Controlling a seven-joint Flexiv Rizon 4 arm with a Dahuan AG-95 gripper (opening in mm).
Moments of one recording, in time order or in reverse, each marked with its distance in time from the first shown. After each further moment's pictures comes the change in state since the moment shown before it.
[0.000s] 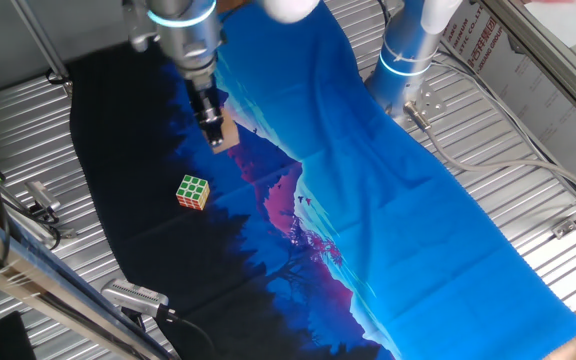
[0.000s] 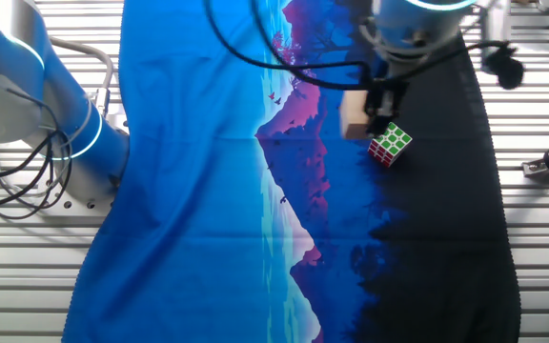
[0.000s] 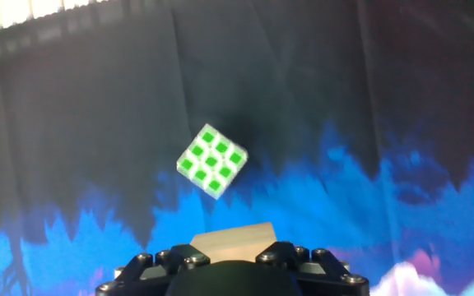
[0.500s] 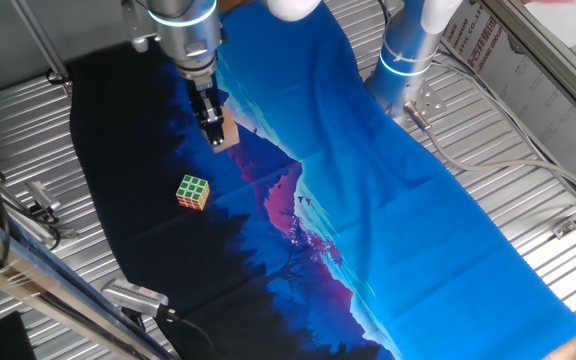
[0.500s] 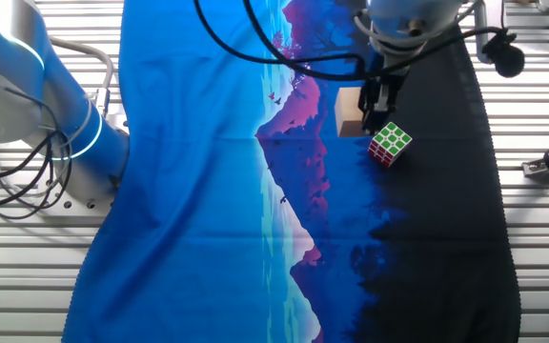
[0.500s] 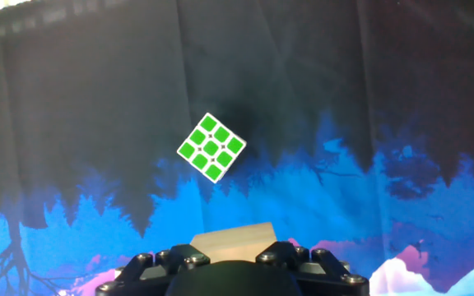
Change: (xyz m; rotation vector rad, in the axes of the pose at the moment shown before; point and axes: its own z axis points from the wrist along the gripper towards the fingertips) arm -0.003 0.001 -0.002 0.013 -0.011 -0.041
